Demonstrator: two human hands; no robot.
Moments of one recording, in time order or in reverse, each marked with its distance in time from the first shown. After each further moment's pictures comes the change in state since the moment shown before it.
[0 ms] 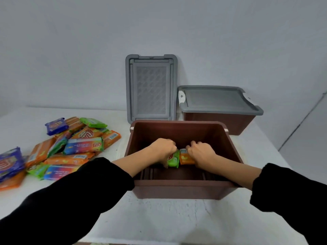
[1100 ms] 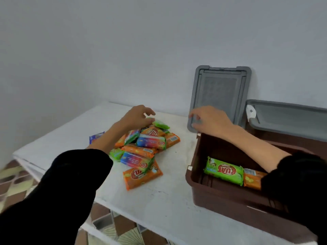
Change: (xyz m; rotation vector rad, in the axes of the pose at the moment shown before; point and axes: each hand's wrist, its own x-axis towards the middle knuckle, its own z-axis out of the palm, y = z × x) left_hand -0.199 -0.175 0.020 -0.681 0.493 -0.748; right_hand 0.062 -0.074 -0.156 0.474 0.480 -0.223
